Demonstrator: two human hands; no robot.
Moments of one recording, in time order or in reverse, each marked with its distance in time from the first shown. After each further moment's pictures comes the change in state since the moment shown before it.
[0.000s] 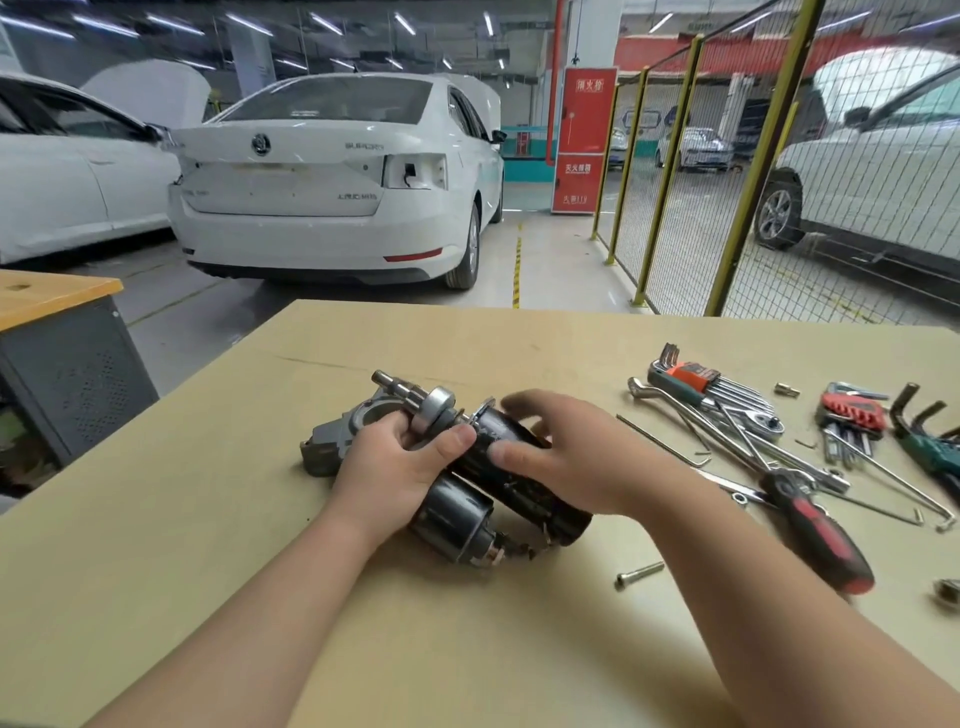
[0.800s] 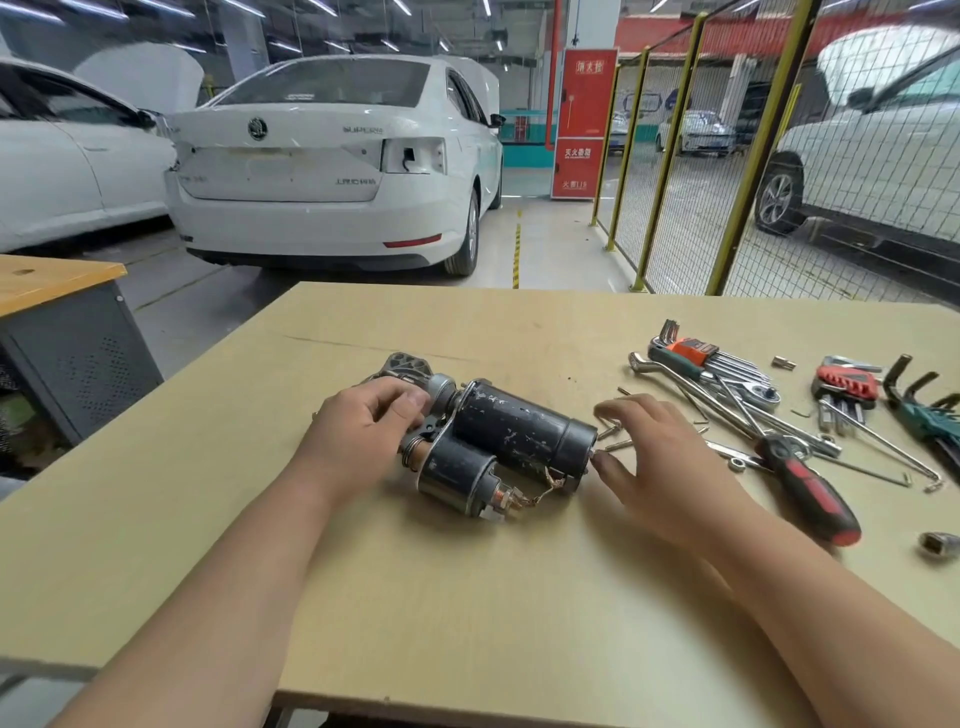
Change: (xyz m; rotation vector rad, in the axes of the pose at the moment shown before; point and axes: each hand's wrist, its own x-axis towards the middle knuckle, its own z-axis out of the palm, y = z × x) left_hand -0.003 -0.002 -0.036 0.199 0.003 0.128; right_hand -0.053 0.055 0.014 -0.329 0.318 0.021
